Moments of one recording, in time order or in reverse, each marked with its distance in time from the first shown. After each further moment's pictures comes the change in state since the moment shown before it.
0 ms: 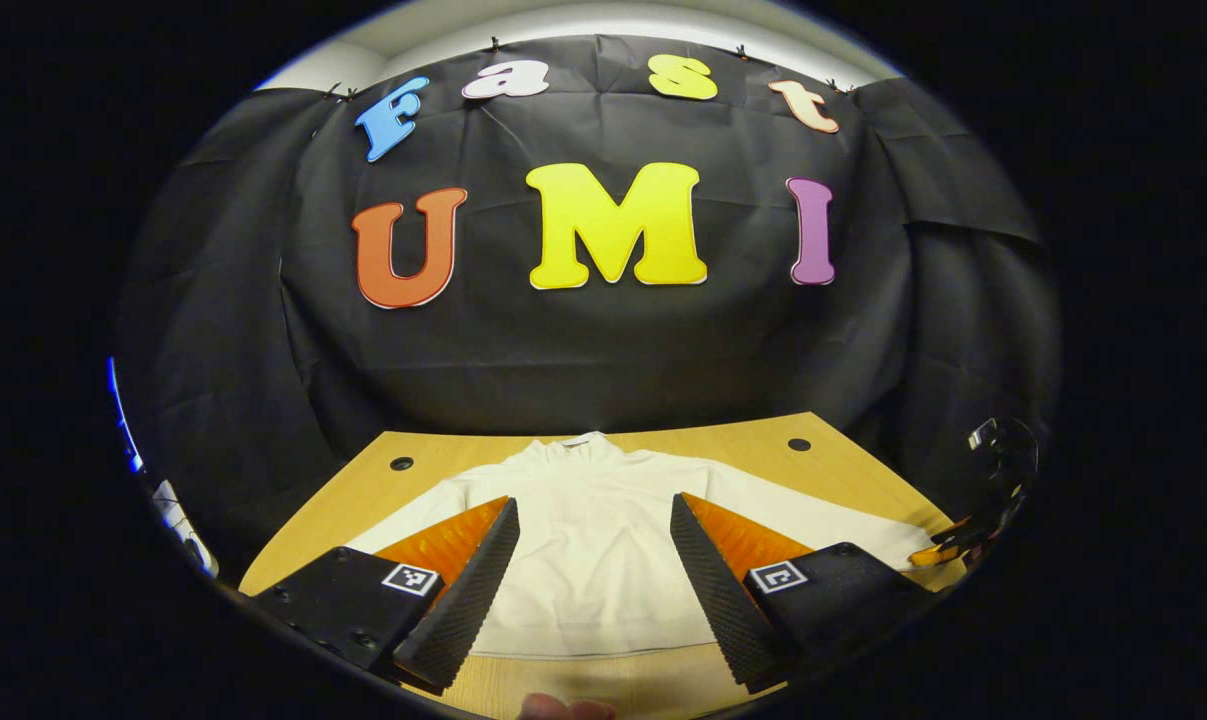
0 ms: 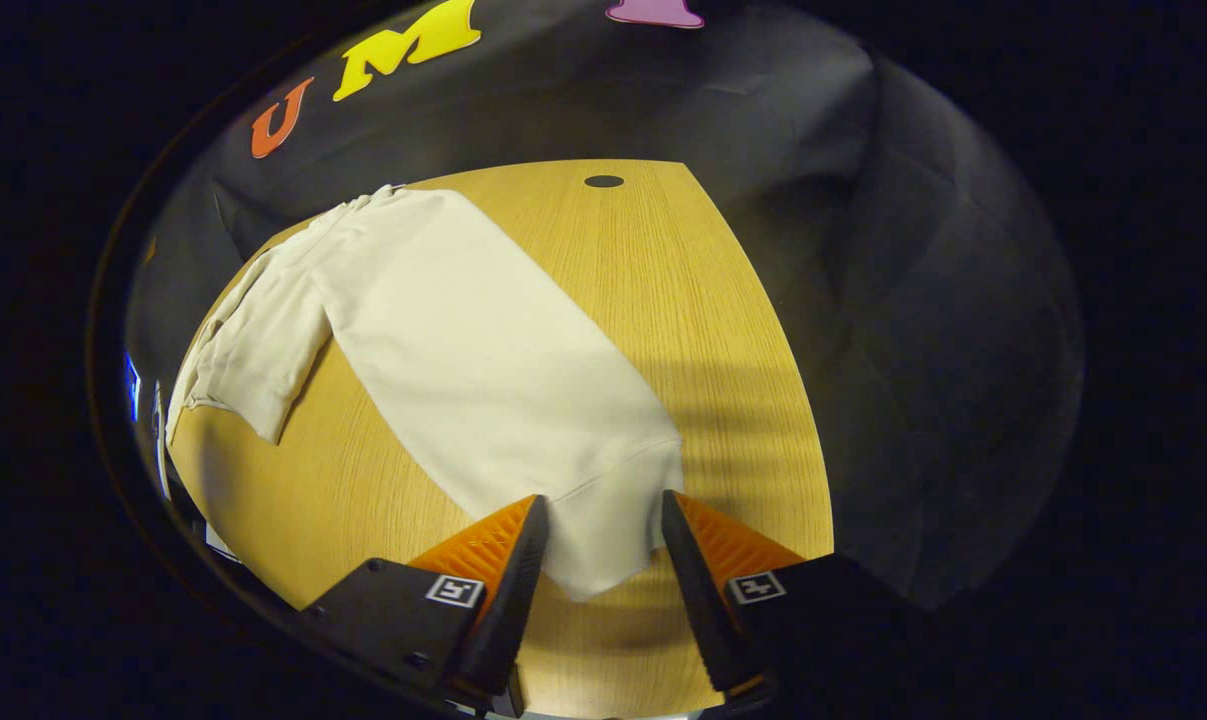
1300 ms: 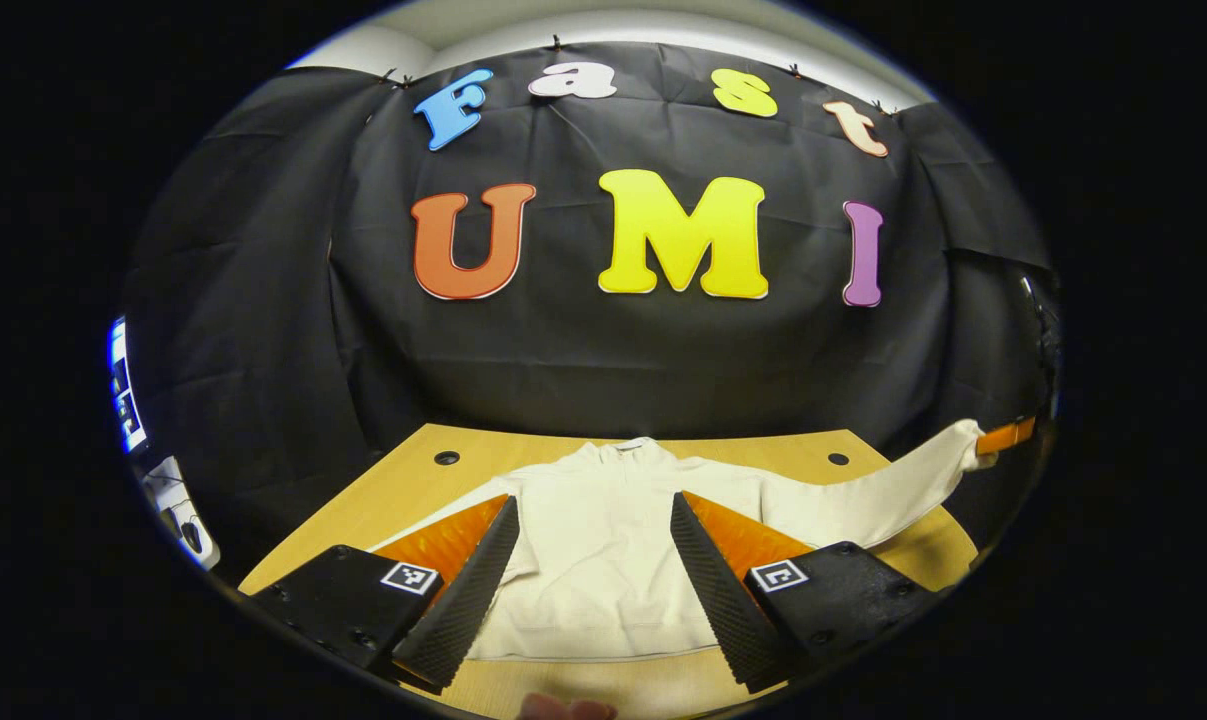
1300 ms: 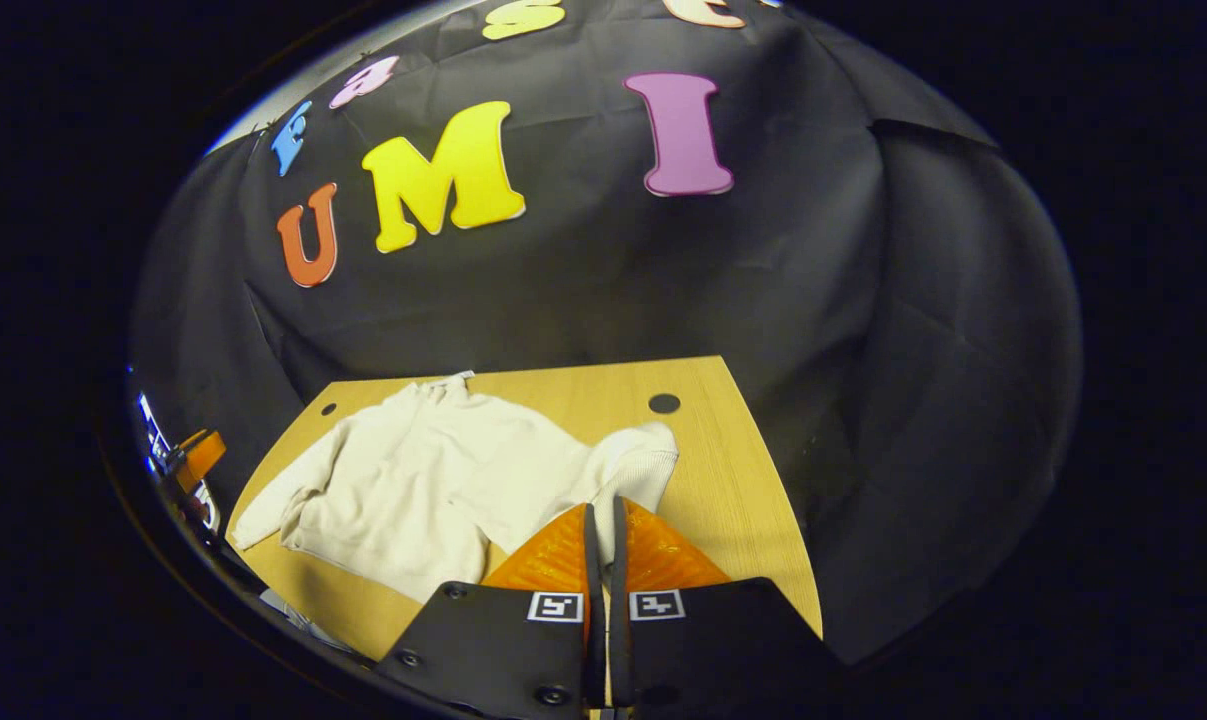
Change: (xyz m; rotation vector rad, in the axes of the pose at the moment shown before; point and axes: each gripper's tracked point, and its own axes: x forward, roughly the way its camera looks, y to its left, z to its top) left arm -0.011 0.088 -0.007 -0.082 -0.026 0.089; right arm -0.152 0.104 0.220 0.051 -0.434 0.112
